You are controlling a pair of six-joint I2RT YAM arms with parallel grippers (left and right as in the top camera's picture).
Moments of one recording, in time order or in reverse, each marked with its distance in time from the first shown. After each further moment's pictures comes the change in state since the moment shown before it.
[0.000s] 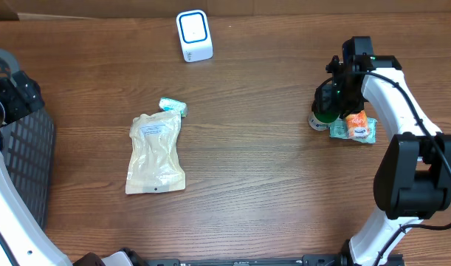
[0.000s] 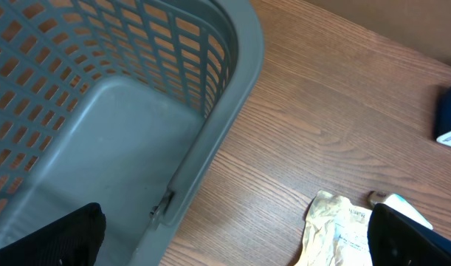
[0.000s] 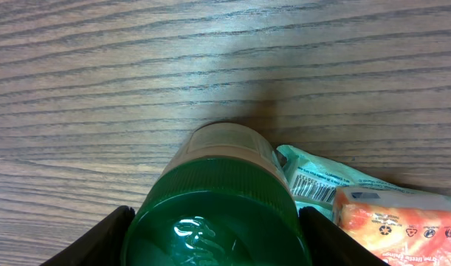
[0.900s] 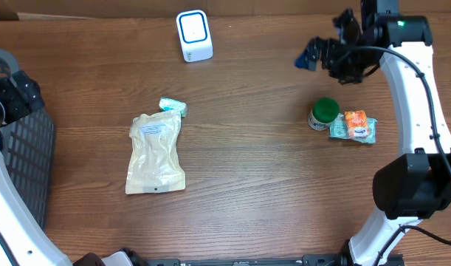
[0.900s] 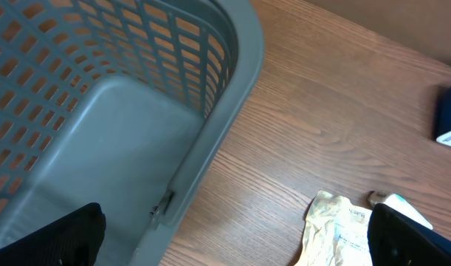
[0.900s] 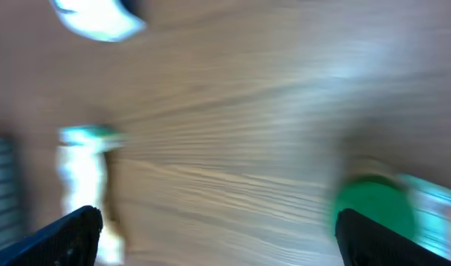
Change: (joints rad) left arm 0.000 0.000 0.000 0.000 0.000 0.000; right arm 0.012 0.000 0.456 -0.240 -0.452 0.179
